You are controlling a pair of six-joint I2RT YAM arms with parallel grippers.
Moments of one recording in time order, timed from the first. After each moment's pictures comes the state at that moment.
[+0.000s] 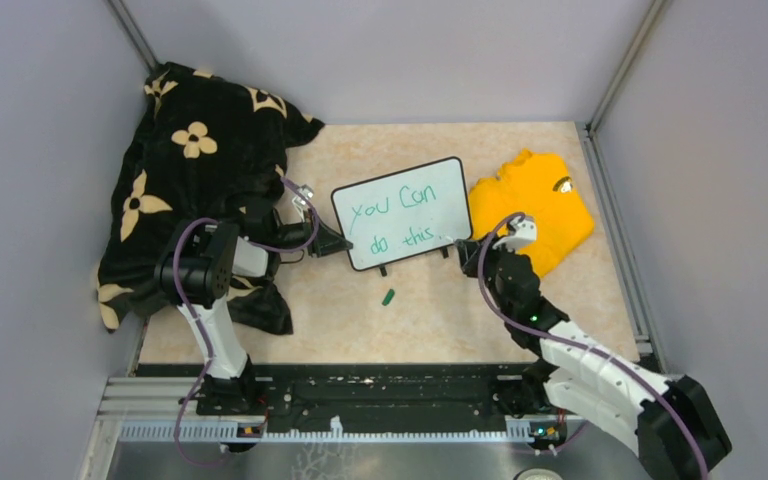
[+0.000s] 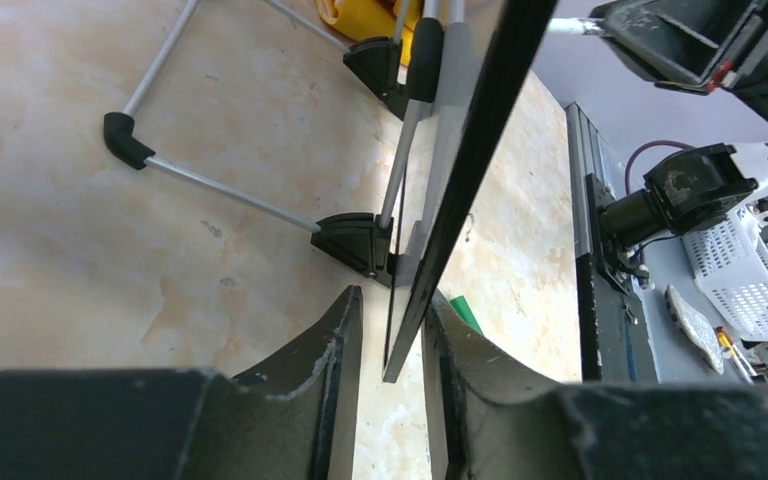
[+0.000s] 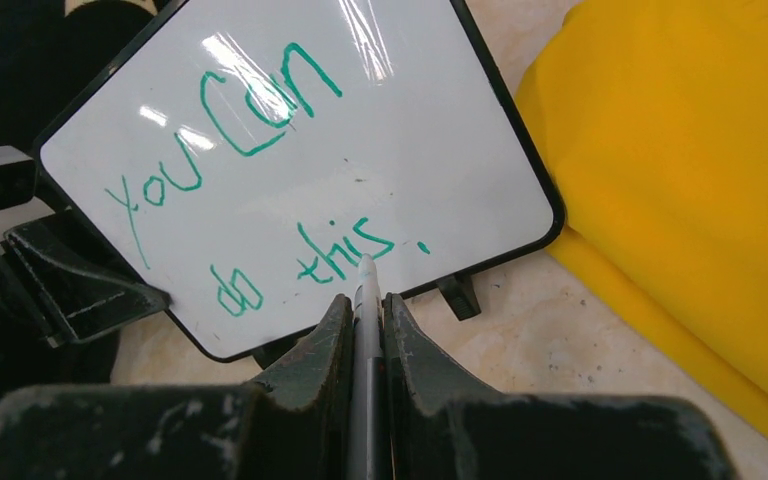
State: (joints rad) left arm -0.14 1.93 0.67 1.05 1.17 -0.48; right arm 0.58 0.86 0.30 0.39 0.32 0.60
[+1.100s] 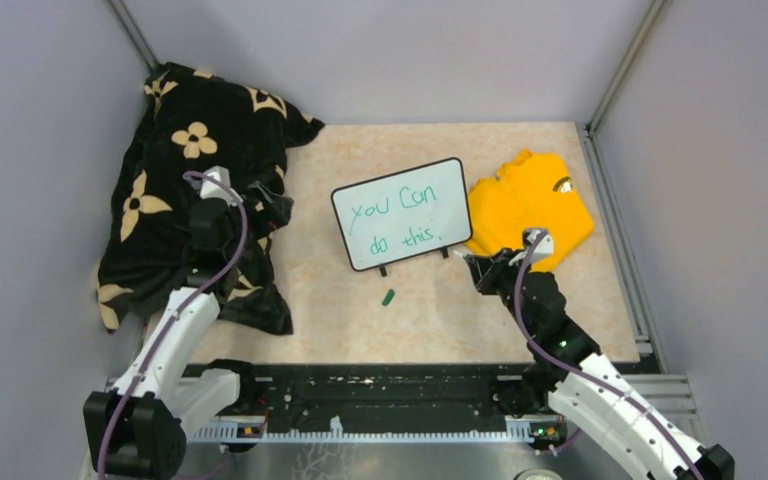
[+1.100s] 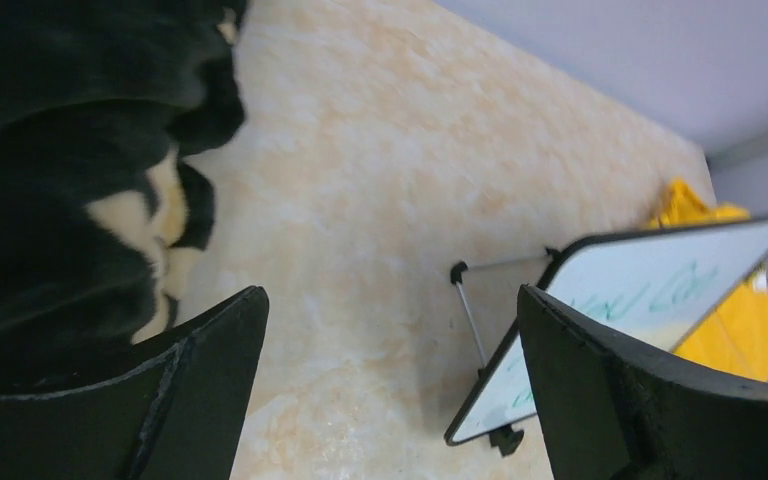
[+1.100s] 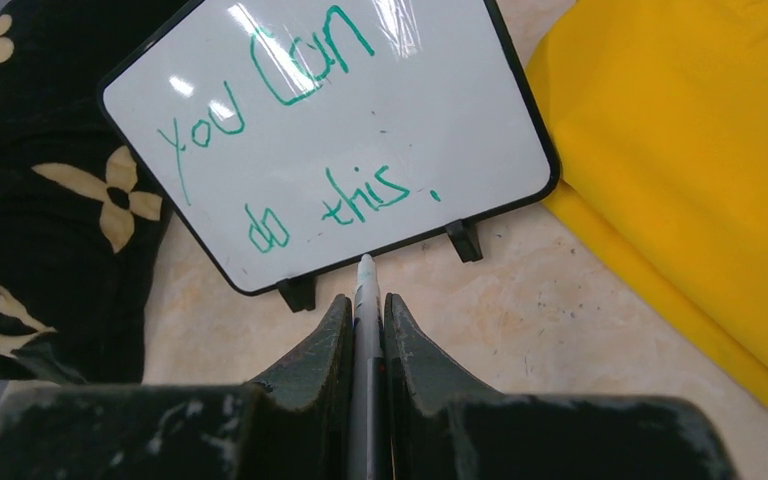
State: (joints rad) left arm -0.14 1.00 0.65 0.08 0.10 -0.51; right arm 0.58 0.45 0.30 -0.01 0.24 0.58
